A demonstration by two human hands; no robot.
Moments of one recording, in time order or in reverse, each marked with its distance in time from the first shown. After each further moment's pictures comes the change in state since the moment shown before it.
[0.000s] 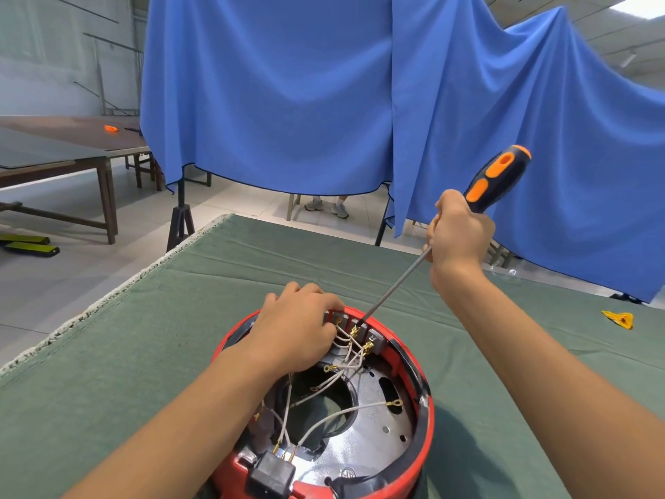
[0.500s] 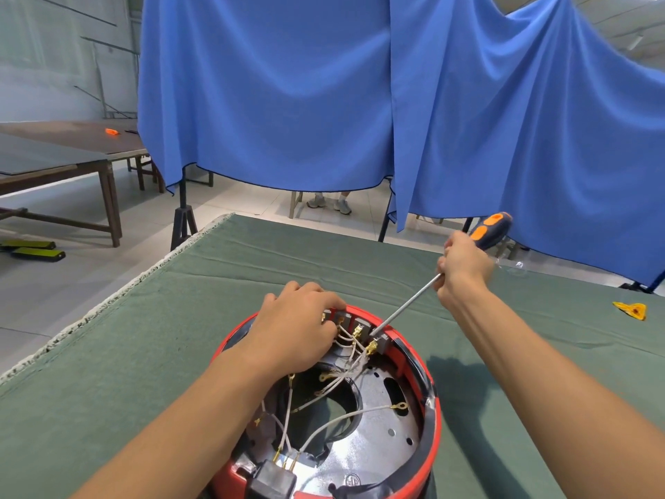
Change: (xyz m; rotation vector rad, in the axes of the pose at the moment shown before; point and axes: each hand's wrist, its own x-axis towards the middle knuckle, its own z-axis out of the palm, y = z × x) left_hand 0.004 -0.005 0.002 -0.026 0.011 0.007; right_hand 0.026 0.051 -0.017 0.061 0.215 0.437
